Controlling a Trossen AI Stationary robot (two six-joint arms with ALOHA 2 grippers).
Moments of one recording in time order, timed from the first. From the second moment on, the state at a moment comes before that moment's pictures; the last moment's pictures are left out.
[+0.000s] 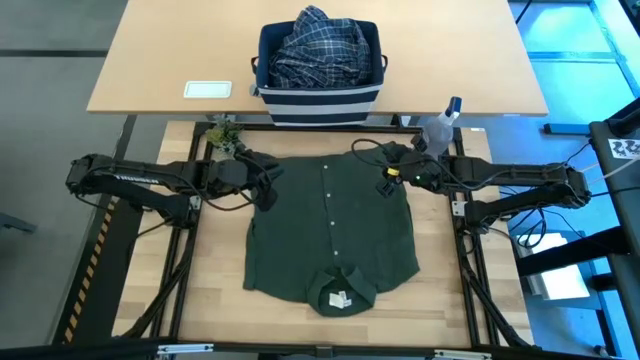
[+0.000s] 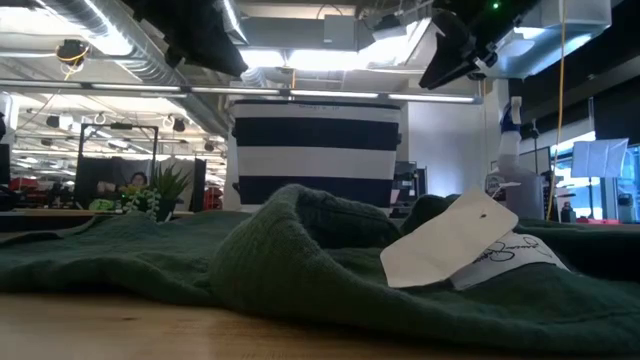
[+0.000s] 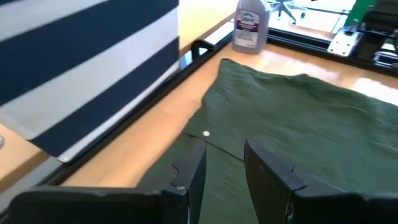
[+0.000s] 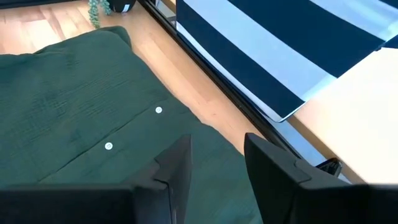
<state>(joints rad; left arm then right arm) 0.00 1.02 0.82 -0.33 -0.56 -0.29 -0.07 1.12 0.98 -0.55 0.58 0.19</state>
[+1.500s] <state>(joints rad) 0.00 1.02 0.82 -0.33 -0.51 -0.30 -0.07 1.12 0.98 -0.55 0.59 0.20</state>
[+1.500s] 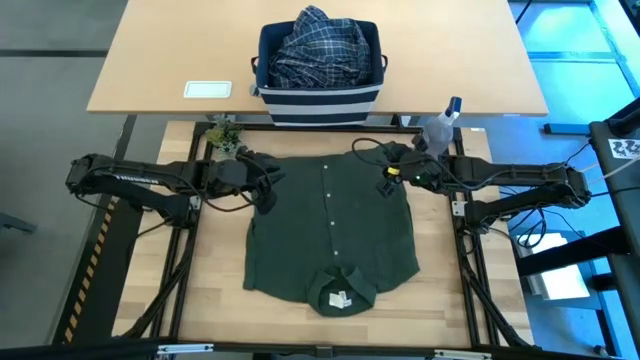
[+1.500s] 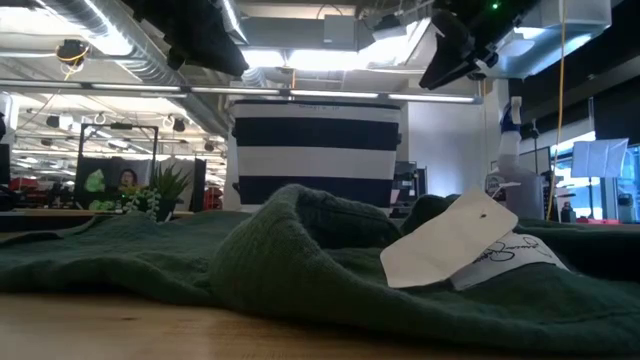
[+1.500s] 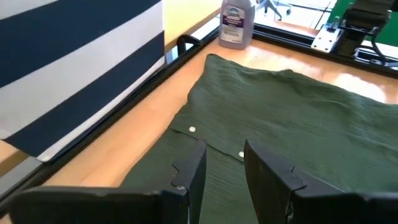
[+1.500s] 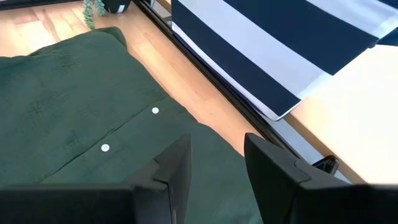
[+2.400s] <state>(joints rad) -0.25 0.87 0.82 -0.36 -0.79 -0.28 0.13 1.05 0.98 -0.60 0.73 0.27</state>
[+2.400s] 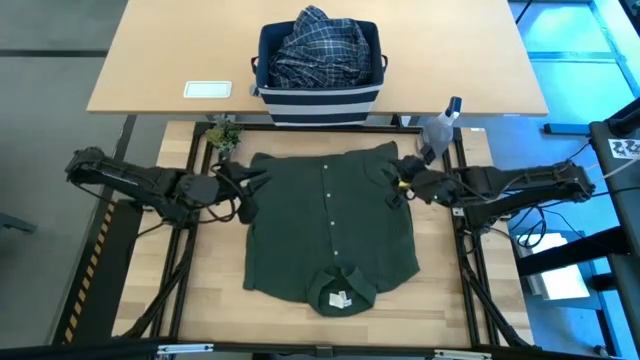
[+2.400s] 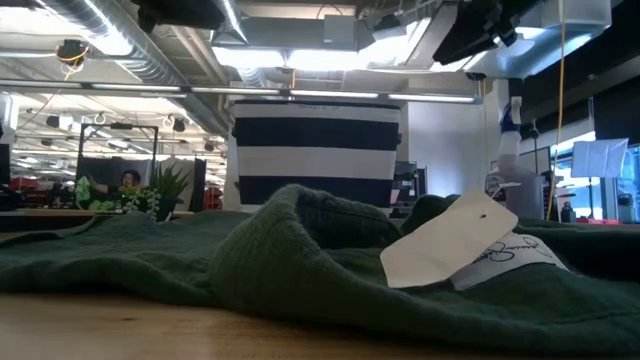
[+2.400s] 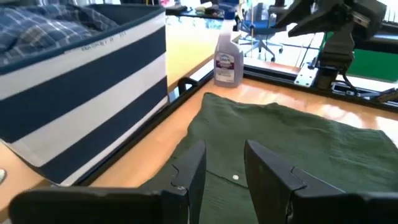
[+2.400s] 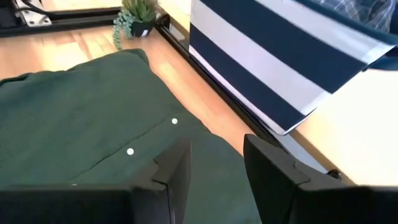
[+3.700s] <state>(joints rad) -0.46 0.74 0.69 -0.38 -0.98 -0.38 0.31 0.92 0.84 -0.46 0.83 0.30</state>
